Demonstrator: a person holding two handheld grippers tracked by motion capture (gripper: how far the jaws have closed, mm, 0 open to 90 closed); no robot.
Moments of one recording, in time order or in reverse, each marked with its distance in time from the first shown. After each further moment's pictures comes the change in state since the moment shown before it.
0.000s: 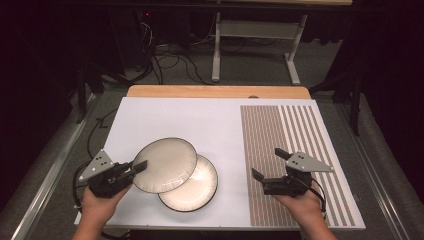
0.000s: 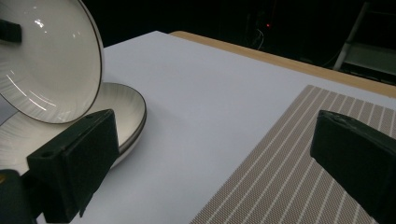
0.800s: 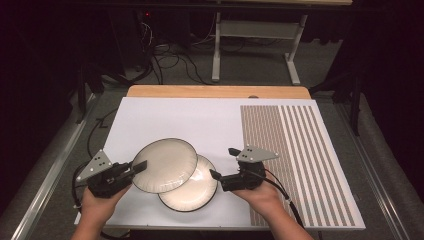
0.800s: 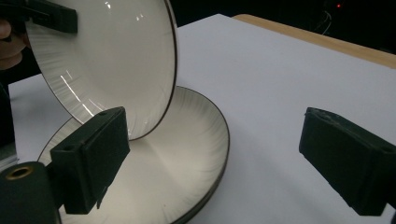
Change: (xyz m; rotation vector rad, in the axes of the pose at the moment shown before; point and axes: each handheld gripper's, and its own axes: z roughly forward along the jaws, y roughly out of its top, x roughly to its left) left arm 0.004 -0.003 0.000 -0.021 -0.033 -0.004; right arm 0.056 0.018 0.082 0.080 0.201 -0.037
